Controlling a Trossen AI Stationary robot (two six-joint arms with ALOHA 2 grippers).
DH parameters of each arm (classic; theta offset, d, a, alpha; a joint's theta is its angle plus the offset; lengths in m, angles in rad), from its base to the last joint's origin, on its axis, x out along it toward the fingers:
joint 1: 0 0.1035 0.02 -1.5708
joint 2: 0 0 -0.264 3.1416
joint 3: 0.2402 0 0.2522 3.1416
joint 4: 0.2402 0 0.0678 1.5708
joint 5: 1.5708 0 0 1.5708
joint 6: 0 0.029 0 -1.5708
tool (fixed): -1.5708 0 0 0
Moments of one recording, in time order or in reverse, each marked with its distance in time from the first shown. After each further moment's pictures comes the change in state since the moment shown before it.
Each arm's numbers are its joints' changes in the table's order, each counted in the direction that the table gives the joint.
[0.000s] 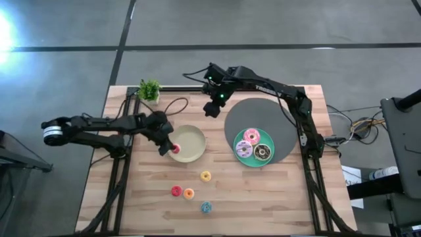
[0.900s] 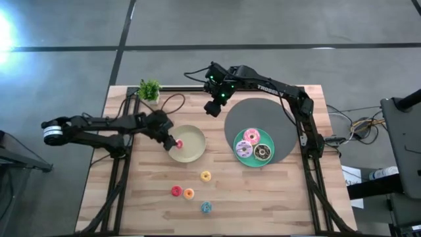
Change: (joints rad) left arm -0.001 0.004 0.021 -0.010 0.155 -0.184; right arm 0.001 -0.021 -0.013 -0.001 -0.066 -0.001
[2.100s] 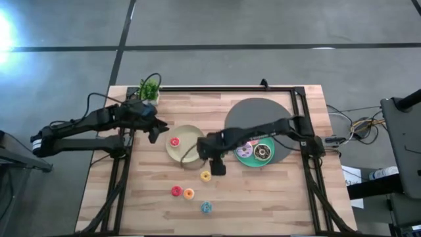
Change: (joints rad) left arm -0.026 -0.379 0.259 0.348 0.178 0.161; right arm 0.491 0.001 -0.431 -0.326 -0.370 -0.210
